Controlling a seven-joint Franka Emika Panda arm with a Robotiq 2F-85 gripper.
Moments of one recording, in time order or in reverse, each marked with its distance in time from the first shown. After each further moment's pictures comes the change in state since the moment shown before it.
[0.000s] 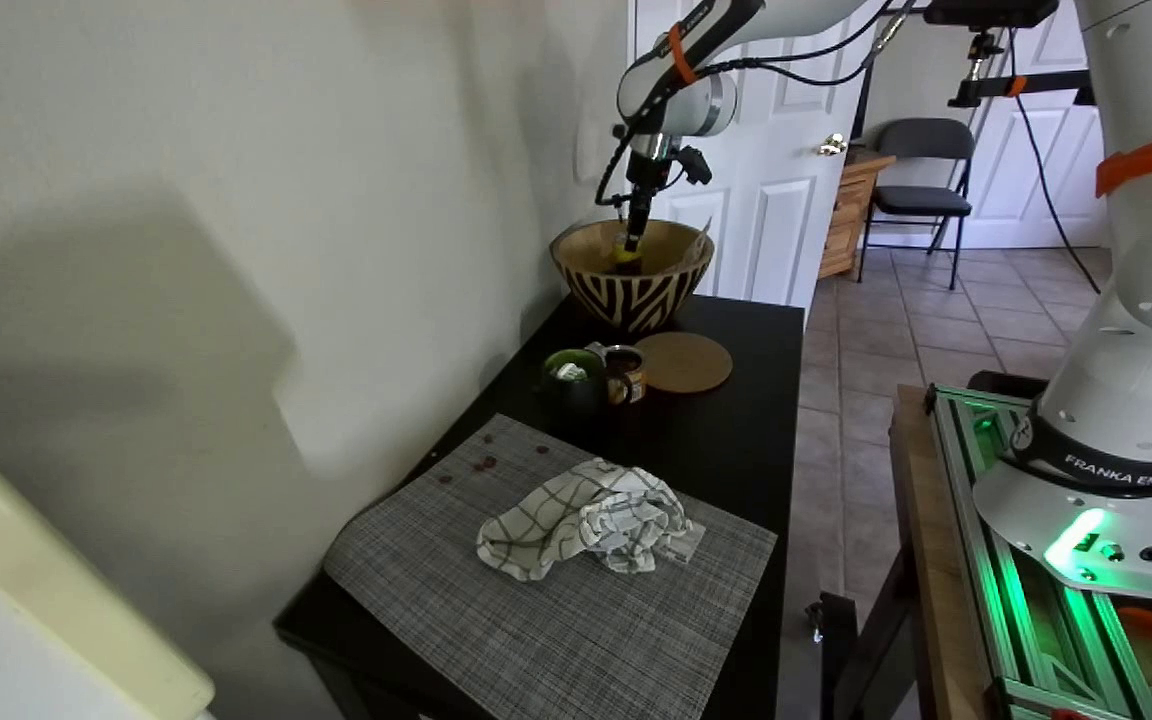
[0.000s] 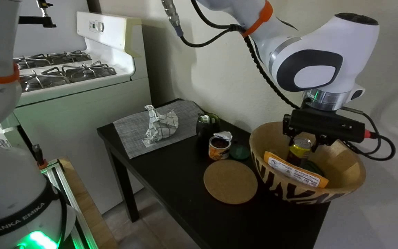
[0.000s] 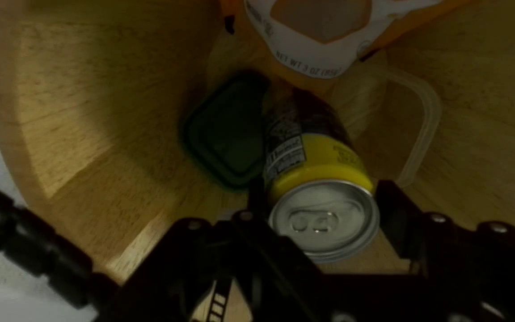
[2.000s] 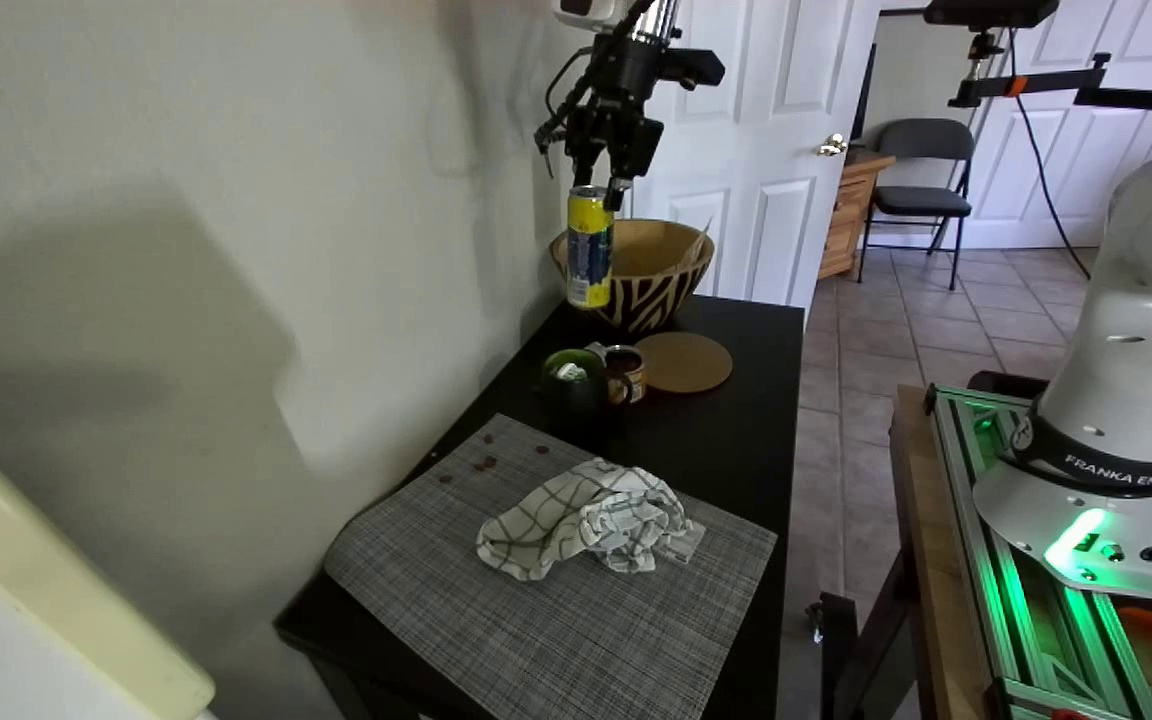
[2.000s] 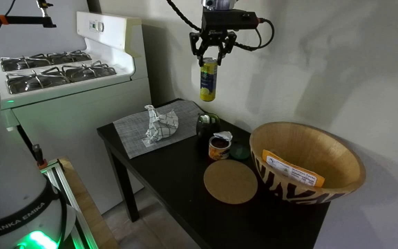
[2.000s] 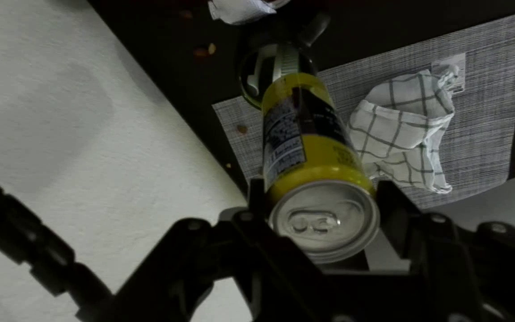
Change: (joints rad) arm 0.425 -0.642 0.017 -0.400 0.009 -0.273 -0.253
